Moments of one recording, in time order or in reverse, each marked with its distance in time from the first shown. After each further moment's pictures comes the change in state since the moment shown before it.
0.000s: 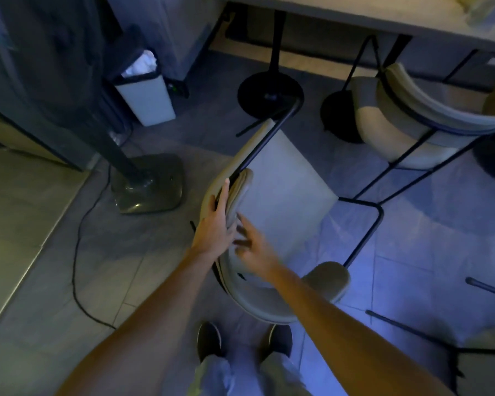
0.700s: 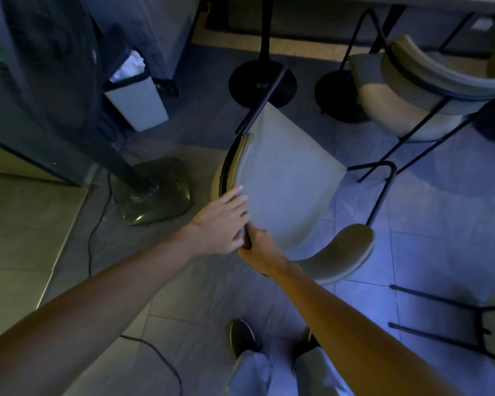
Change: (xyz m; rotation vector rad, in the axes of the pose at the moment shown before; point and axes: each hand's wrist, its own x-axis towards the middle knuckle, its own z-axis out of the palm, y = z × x) left_hand 0.036 -0.063 -0.094 1.019 -0.304 1.011; right_hand 0.039 -0.029 0.090 -0.316 0.143 -0.030
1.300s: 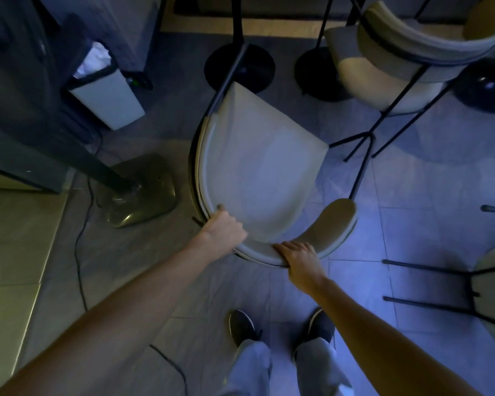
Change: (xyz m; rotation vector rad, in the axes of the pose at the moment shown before) left_hand 0.038 0.053 0.009 0.126 -0.452 0.050; right_hand -0.070 0.130 -0.019 -0.564 -0.016 0.073
